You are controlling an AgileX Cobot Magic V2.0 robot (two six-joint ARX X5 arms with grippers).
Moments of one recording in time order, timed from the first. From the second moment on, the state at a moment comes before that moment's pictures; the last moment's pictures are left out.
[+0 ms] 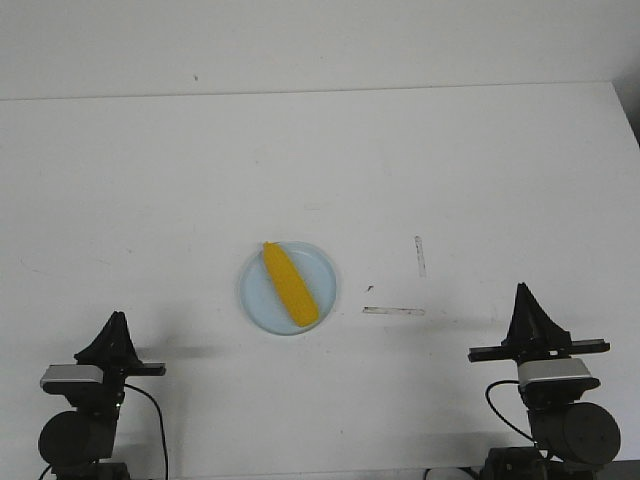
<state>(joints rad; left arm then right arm) -0.03 0.00 0.03 0.16 -0.01 -0.02 -0.01 0.11 0.33 -0.06 -0.05 -0.08</state>
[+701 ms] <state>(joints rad) -0.03 0.00 0.03 0.16 -0.01 -0.02 -0.01 0.06 0.30 -0.05 -0.05 -0.08</state>
